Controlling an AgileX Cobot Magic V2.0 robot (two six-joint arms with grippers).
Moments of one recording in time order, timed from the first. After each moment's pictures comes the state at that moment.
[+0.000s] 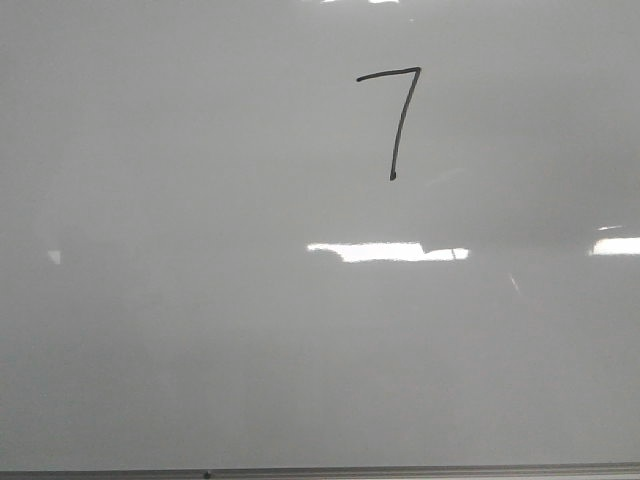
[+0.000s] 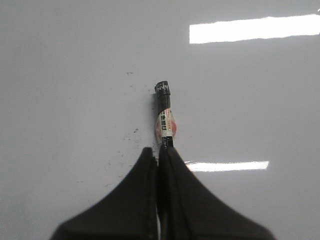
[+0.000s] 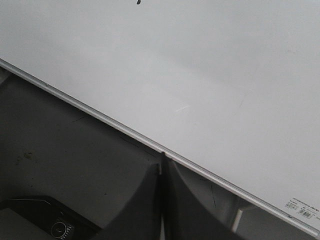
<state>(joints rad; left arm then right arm) 0.01 -0.01 0.01 -0.03 -0.04 0.06 0.49 0.49 -0.82 -0.08 1.09 0.02</state>
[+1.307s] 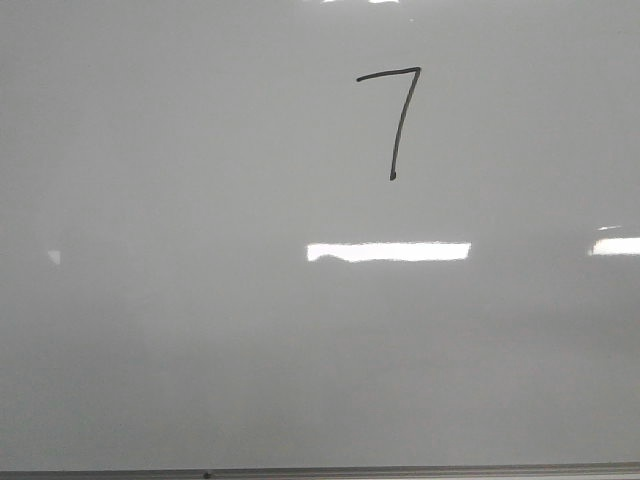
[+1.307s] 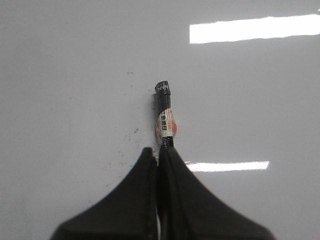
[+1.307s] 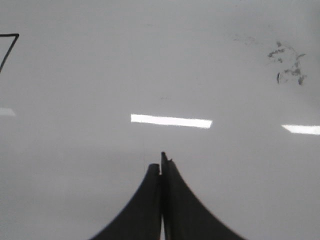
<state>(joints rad) 0.01 -0.01 0.01 -0.03 -0.04 0.06 -0.02 -0.01 0.03 -0.05 0.07 0.02</state>
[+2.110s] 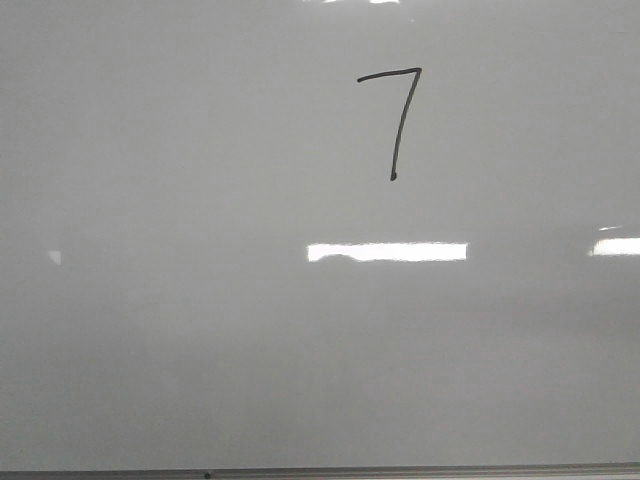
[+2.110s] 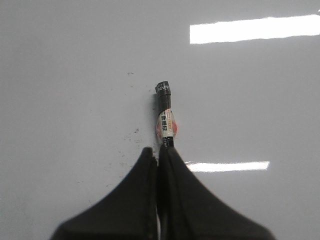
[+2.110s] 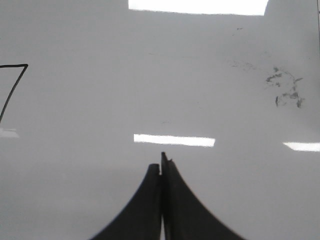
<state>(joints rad) 0.01 -0.01 0.01 -0.03 -0.04 0.06 -0.02 -0.01 0.03 0.04 0.01 -0.05</state>
